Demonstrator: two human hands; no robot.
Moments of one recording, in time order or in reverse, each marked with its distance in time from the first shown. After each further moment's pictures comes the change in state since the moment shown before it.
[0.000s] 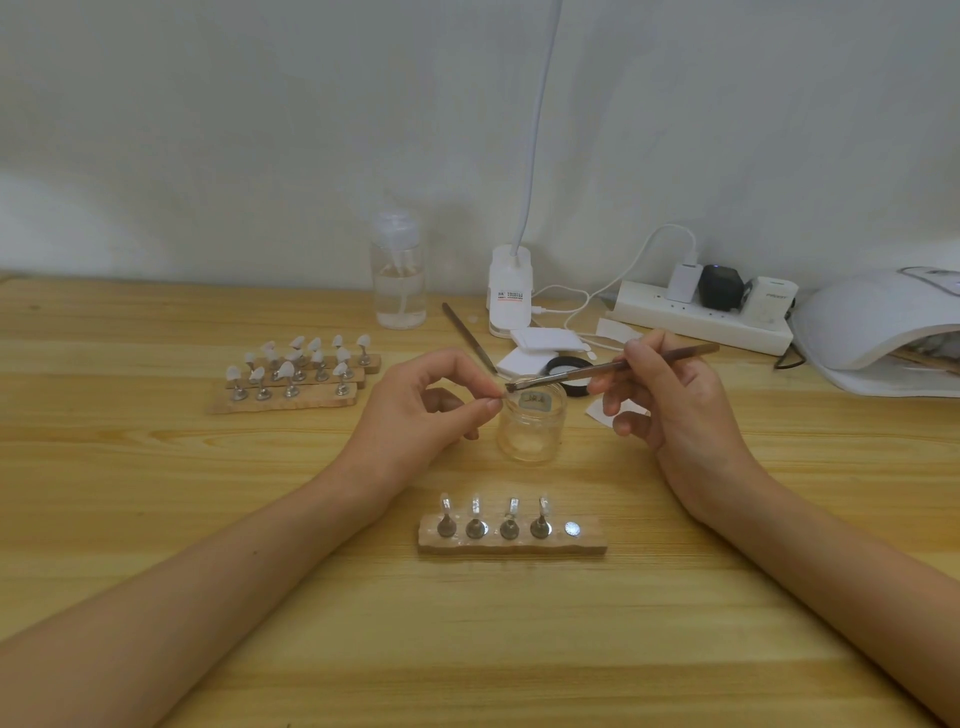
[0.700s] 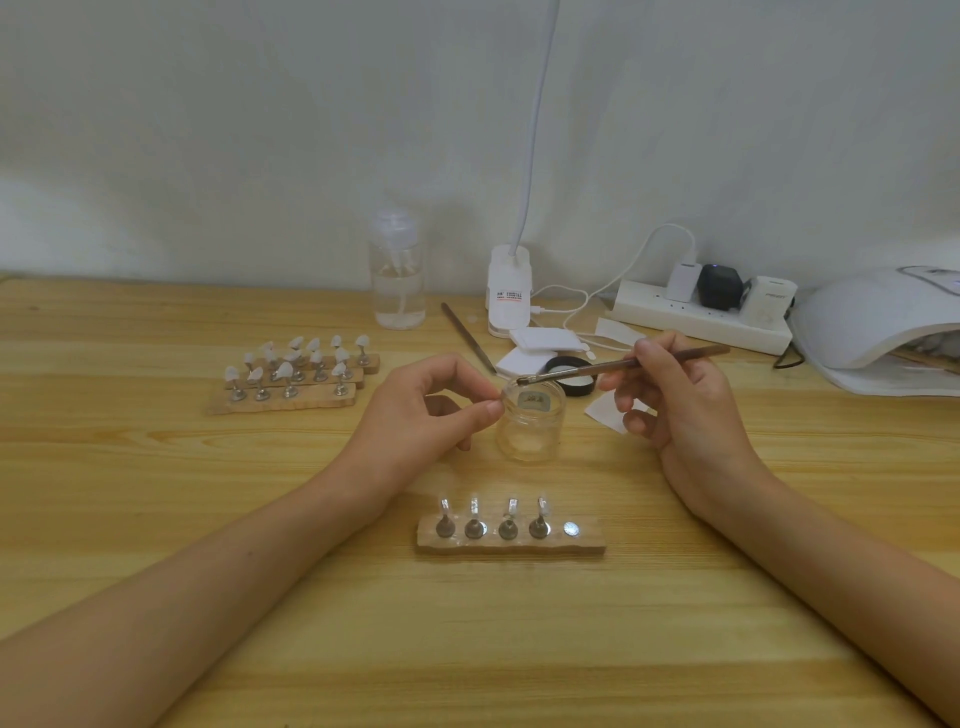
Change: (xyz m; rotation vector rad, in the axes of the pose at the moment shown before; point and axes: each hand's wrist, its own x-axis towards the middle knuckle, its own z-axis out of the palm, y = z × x) left_hand -0.001 0.001 0.001 -0.004 -0.012 -0.052; right_hand 0.001 0.001 -0.003 0.021 0.076 0.015
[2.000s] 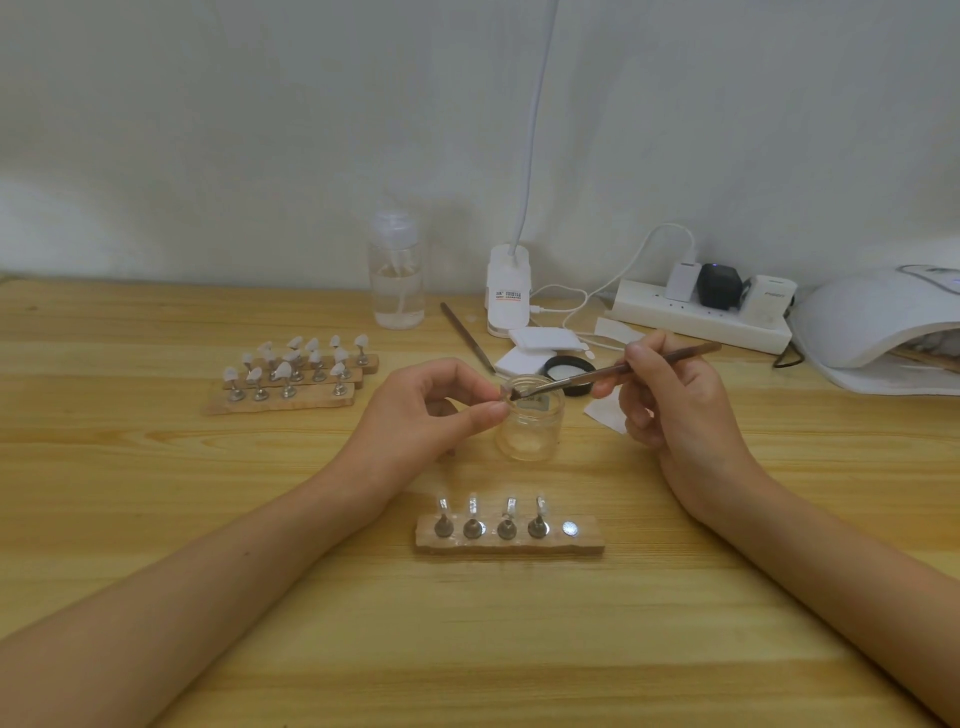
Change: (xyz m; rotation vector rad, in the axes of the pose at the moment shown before) left_hand 0.000 -0.001 0.000 -0.027 -0.026 -0.039; right_hand -0.001 -0.001 0.002 -0.070 -0.032 -0.004
